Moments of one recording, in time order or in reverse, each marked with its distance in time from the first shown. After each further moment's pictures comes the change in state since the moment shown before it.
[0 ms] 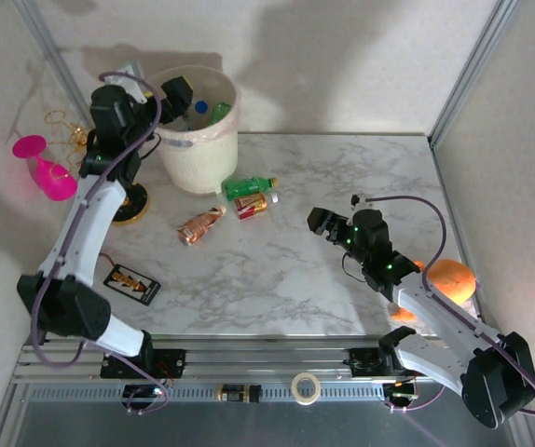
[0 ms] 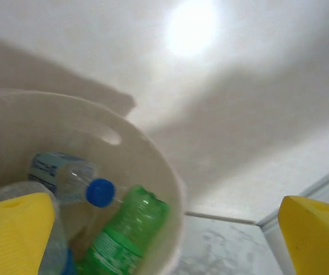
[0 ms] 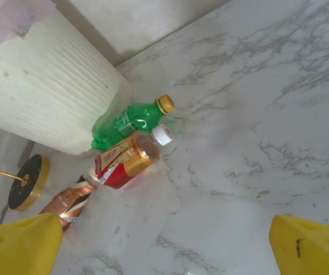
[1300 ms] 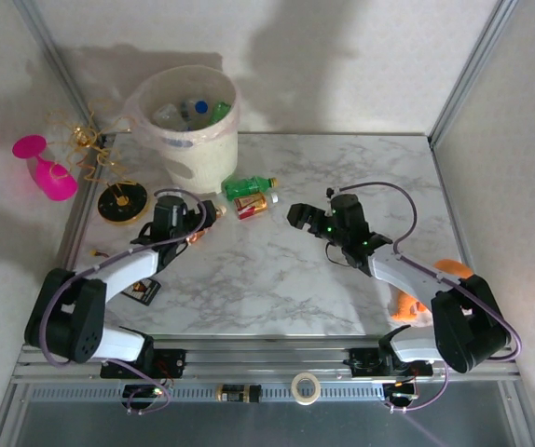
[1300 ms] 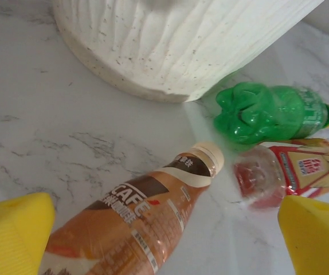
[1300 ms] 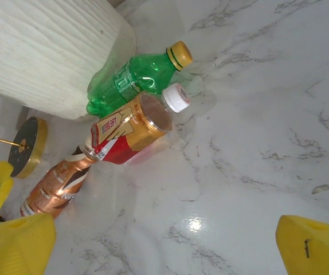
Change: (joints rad) left arm -0.157 -0.062 -0.897 0.293 -0.292 0.016; right arm 0.000 0.333 0.119 0.093 -0.167 0.016
